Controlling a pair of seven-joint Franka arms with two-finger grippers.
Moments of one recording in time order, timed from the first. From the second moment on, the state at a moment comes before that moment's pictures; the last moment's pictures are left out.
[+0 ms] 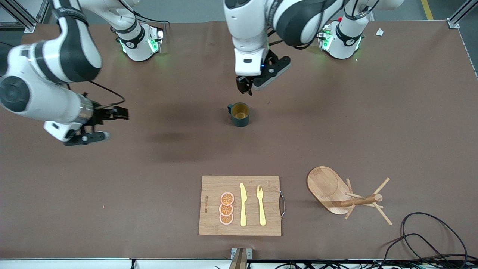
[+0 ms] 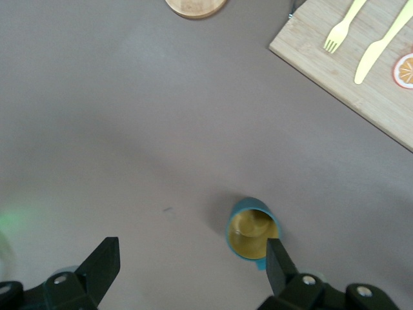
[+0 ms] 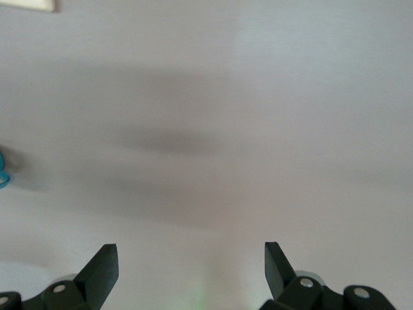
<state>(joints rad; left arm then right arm) -0.42 0.38 -0.61 -1.46 0.36 1.64 -1.70 0.02 0.14 0.09 -1.75 0.06 1.65 -0.01</state>
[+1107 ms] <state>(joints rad) -0.98 0.80 -0.28 -1.30 0.78 1.67 -2.27 0.04 0.06 -0.10 -1.58 0.06 1.39 0.02</state>
